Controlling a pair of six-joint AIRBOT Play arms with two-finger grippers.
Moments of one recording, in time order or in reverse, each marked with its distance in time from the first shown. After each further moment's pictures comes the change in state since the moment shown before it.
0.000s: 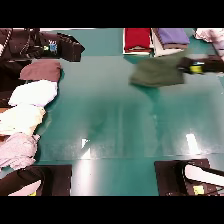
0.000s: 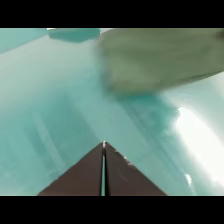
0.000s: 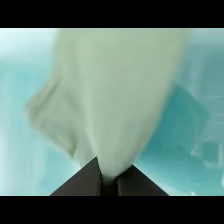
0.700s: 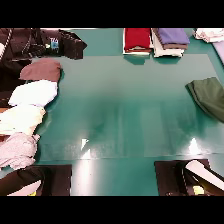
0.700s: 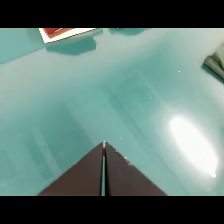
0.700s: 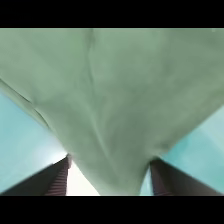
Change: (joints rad) left arm -0.010 0.000 0.000 -0.001 0.034 -0.010; right arm -0.655 0.182 -0.248 -0.212 0.129 -0.006
